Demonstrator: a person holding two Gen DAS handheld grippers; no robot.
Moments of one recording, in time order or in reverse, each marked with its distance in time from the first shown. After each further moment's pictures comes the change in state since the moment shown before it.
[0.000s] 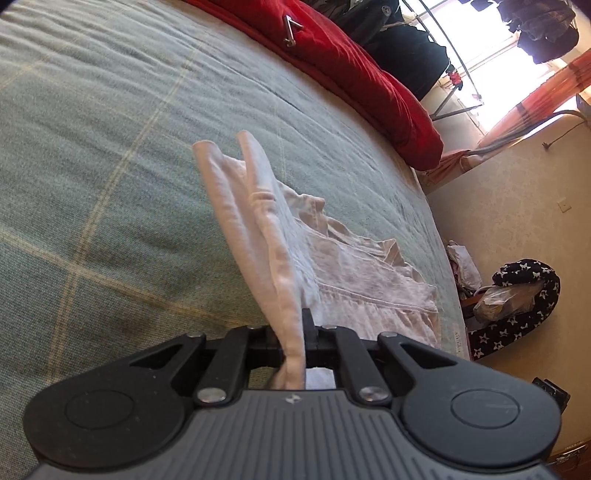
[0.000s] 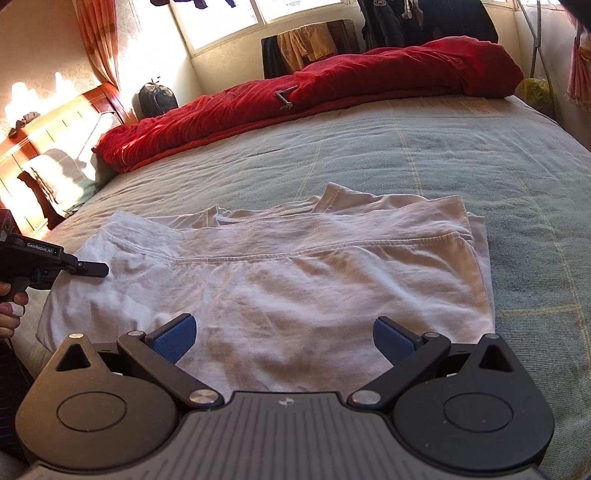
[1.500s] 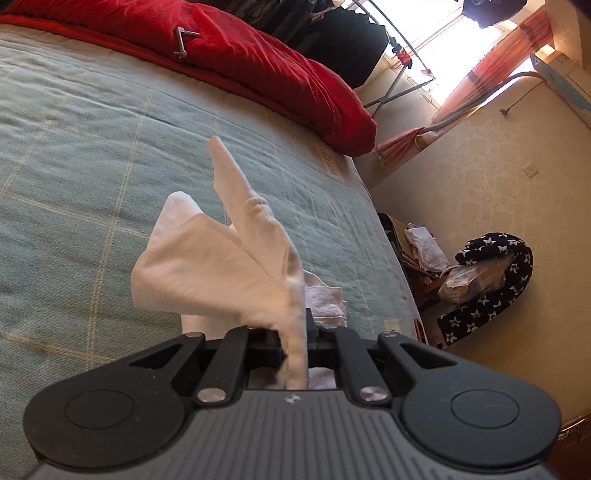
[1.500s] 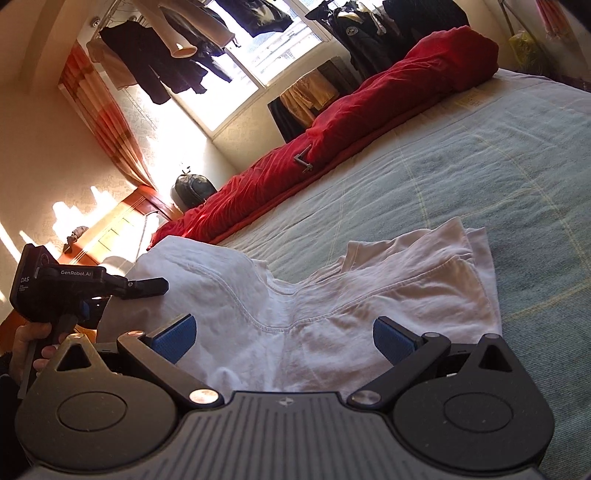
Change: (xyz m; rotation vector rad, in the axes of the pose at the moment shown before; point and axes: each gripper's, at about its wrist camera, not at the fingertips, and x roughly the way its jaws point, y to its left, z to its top) left arm 0.023 -0.170 0.012 0.127 0.010 -0.068; right arm -0.050 -0.050 0.006 0.256 -0.198 0.196
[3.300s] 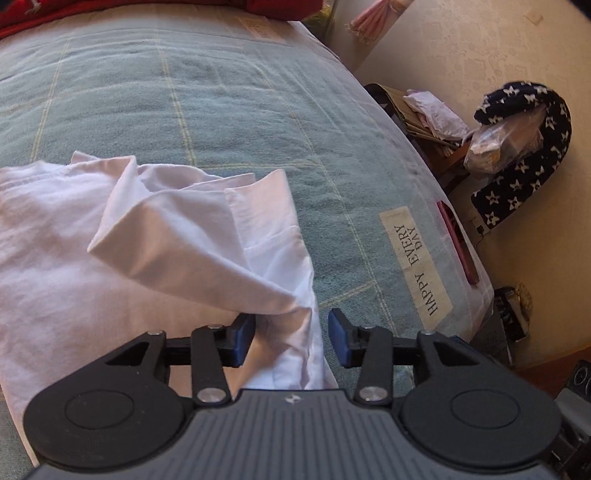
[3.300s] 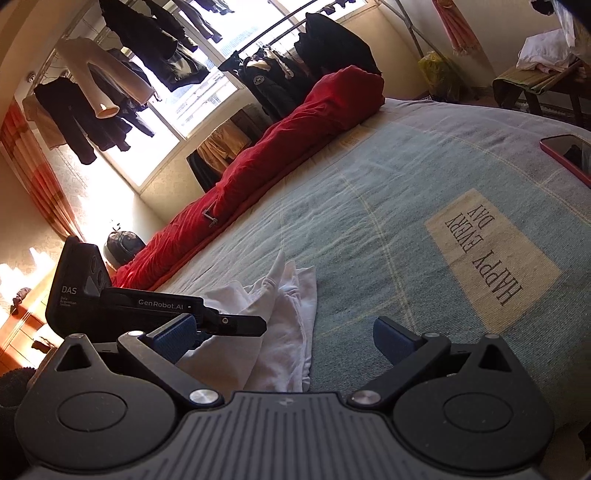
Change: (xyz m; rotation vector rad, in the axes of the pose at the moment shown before) left arm 0.211 -0.136 -0.064 0.320 0.316 0.138; right arm -0.091 -0.093 -0.001 0.123 -0.148 -0.217
